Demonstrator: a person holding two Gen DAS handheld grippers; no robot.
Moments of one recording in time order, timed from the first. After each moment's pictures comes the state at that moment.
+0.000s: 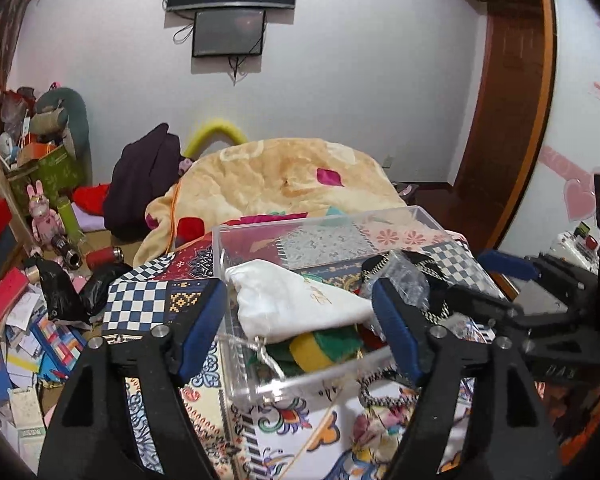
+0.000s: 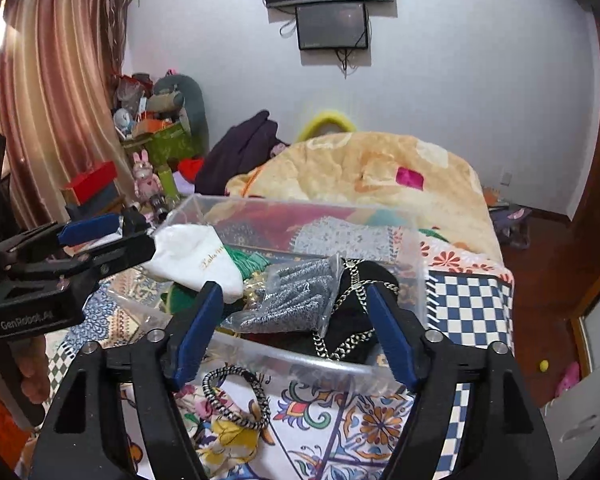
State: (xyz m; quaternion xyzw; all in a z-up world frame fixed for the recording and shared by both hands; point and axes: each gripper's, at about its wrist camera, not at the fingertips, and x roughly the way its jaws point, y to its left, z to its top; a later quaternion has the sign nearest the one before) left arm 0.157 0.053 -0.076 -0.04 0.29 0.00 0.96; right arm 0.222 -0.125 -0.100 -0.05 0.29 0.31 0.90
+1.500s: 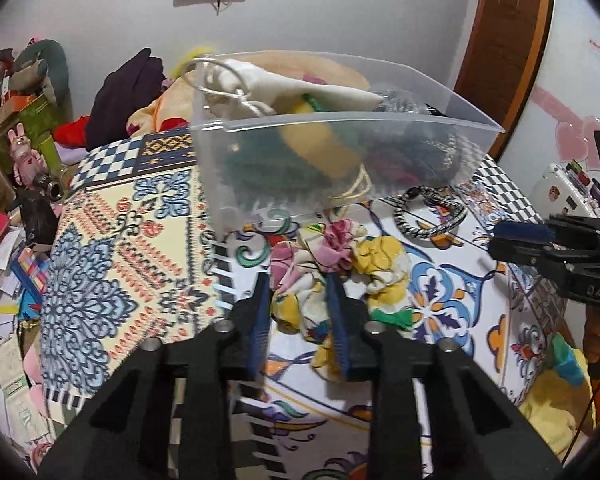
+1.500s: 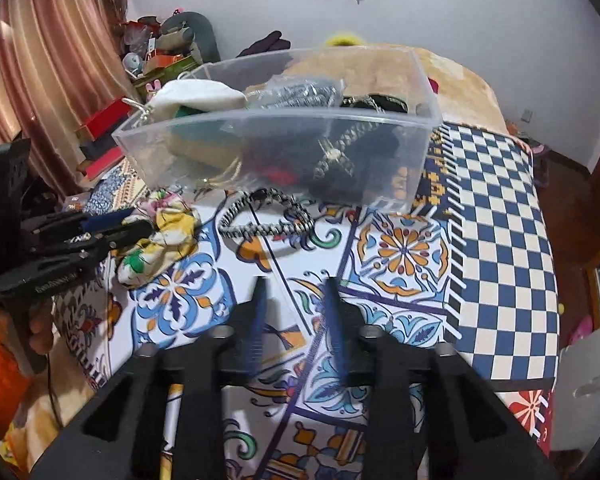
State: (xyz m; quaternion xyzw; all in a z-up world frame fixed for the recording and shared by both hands) left arm 0.109 0.047 -0.179 -0.05 0.40 -0.03 0.91; right arm 0.185 -0.156 -0.177 -0.07 0.41 0.33 0.85
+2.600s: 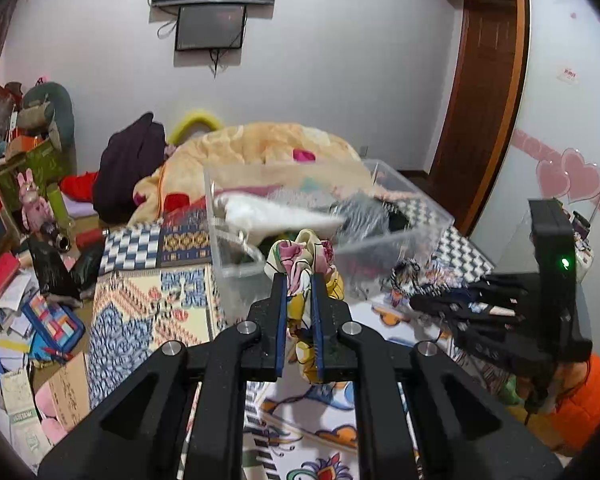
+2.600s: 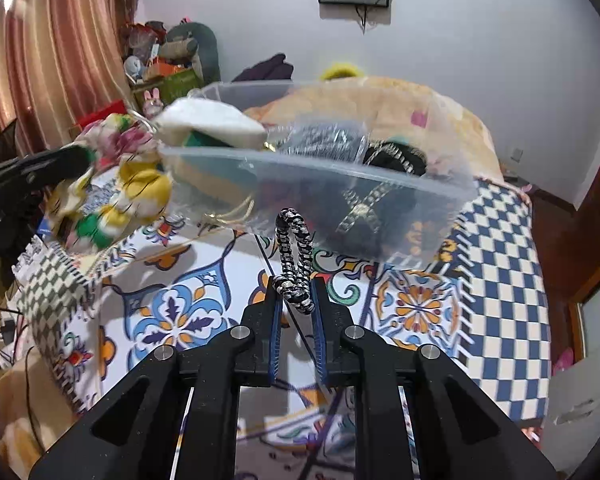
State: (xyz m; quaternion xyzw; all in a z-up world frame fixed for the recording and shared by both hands) left arm 0.089 0.046 -0.088 -0.04 0.29 -0.04 0.95; right arm 0.177 -0.144 -0.167 -0.10 0.35 0.32 0.87
